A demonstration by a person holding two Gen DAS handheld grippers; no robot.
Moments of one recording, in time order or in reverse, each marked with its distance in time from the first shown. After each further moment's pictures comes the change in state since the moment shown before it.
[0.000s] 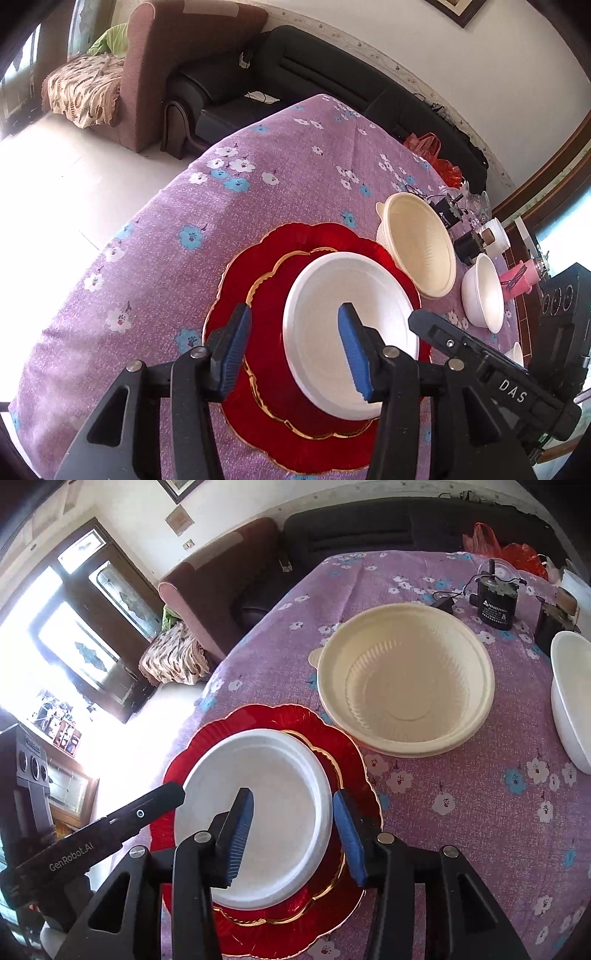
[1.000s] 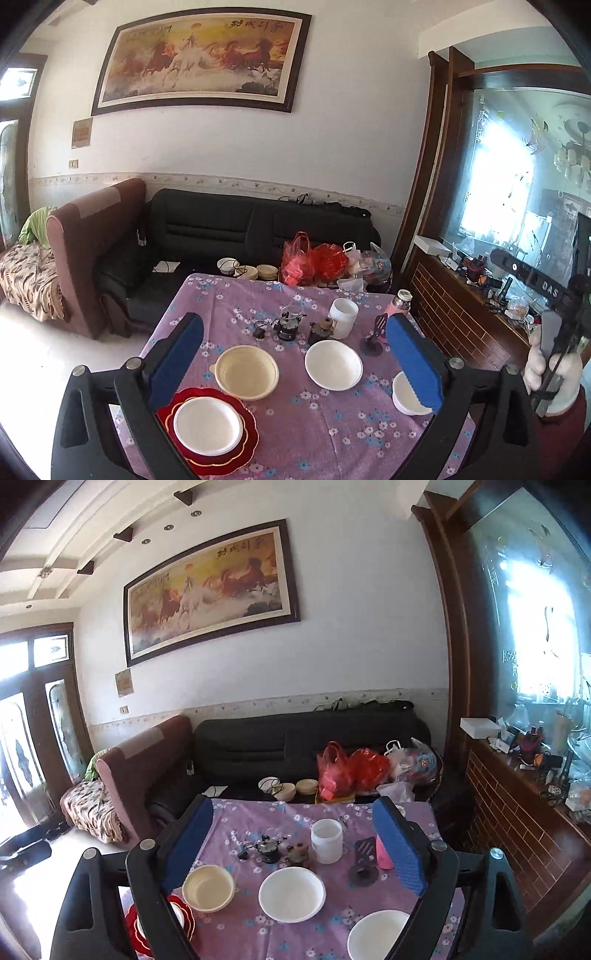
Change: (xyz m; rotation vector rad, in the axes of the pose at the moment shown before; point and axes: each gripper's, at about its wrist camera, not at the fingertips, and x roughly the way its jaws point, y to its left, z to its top) left arm -0.267 -0.241 0.009 0.485 -0.448 -0.206; right arm -0.489 -0.033 0.006 -0.048 -0.756 -0.438
